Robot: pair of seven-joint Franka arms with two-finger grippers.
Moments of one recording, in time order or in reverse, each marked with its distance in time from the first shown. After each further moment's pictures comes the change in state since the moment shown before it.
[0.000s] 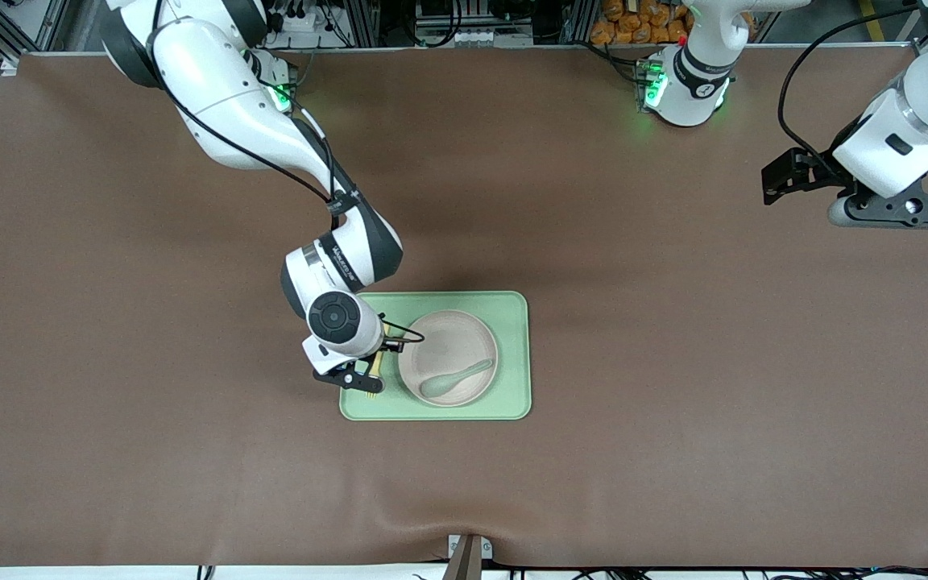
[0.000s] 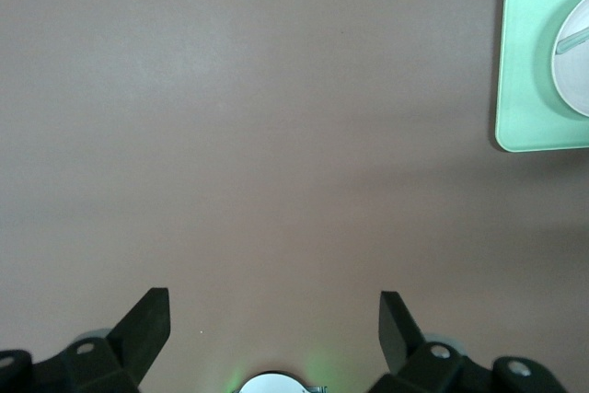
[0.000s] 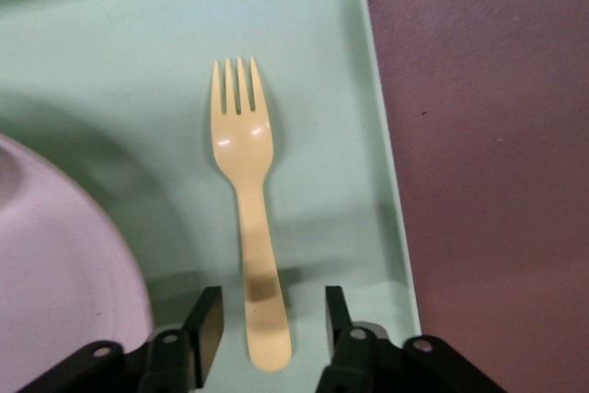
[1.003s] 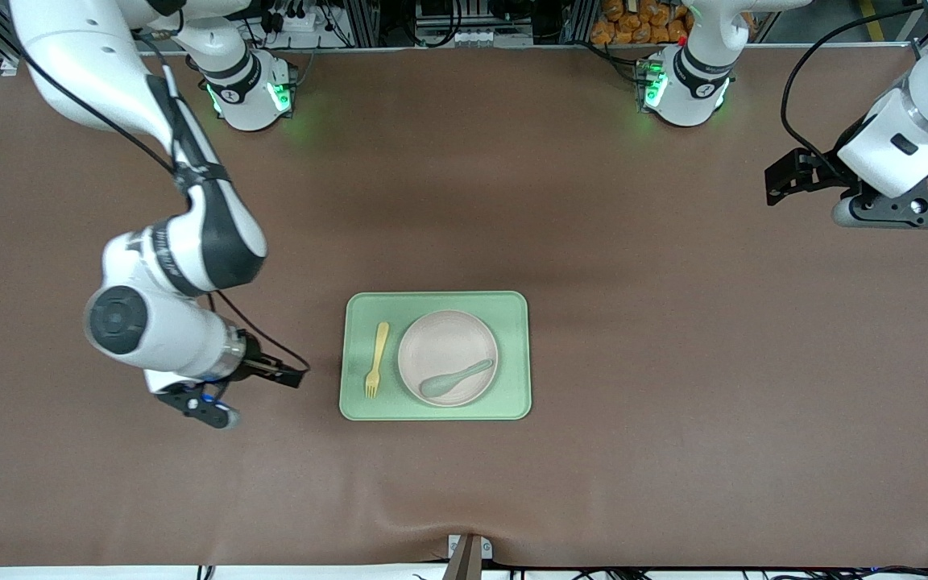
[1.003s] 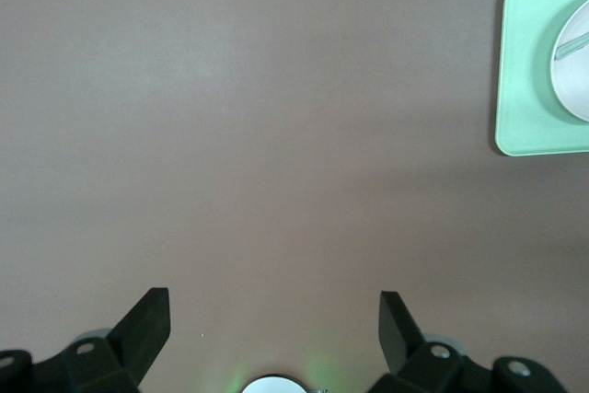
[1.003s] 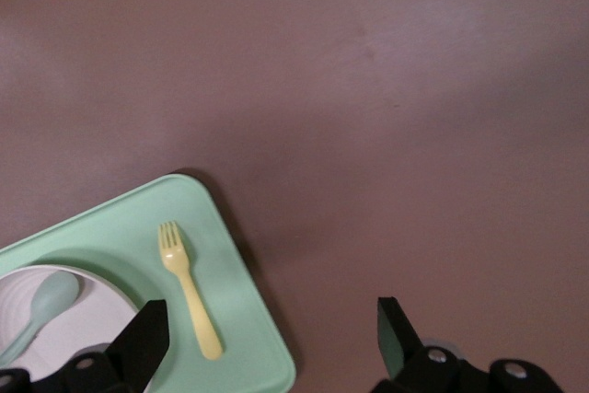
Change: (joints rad) left arm 0.003 0.000 0.003 0.014 0.001 0.002 0.004; right arm -0.377 -0.229 0.139 0.015 -0.001 -0.158 -0.079
